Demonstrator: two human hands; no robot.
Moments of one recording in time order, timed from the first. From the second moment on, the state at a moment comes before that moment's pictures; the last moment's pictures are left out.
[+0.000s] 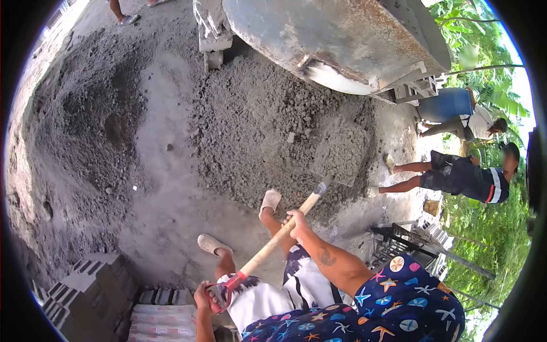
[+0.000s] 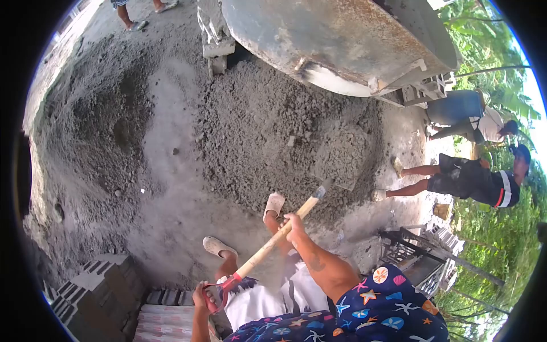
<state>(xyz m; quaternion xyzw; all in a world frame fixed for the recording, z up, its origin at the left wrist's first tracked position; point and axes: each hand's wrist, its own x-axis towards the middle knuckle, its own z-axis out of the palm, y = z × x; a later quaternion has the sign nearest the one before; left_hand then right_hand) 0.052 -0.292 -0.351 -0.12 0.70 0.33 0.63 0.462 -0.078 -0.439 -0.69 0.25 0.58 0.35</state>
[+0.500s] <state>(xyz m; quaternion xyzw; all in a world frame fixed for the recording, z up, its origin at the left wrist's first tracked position) -0.036 -0.249 -0.339 -0.18 0.41 0.19 0.88 0.393 -0.165 -0.183 -0.65 0.19 0.42 0.61</state>
